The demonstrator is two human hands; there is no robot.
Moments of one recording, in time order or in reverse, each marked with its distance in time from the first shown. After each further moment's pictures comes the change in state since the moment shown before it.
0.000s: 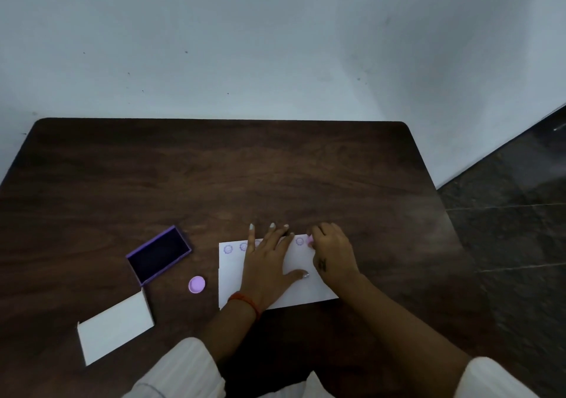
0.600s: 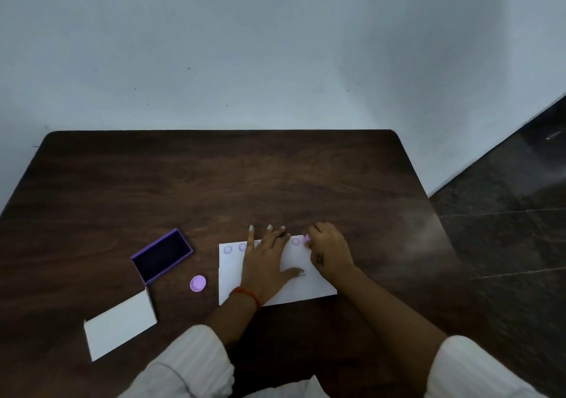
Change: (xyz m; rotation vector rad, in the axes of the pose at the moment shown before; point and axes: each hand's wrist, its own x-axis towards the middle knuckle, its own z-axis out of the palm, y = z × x) left_hand 0.003 0.003 0.000 -0.011 -0.031 -0.008; right_hand 0.003 0.011 0.003 0.049 0.074 -0.049
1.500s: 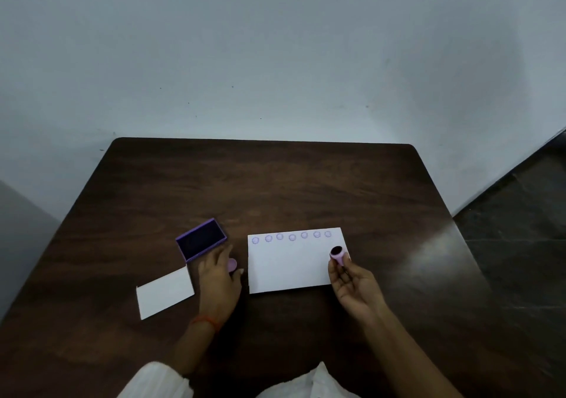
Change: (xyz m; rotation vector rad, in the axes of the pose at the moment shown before) left_hand -0.101 -0.057 -0.045 -0.207 0.346 -0.480; right_hand -0.077 -0.031 -0.015 2.141 0.087 0.956
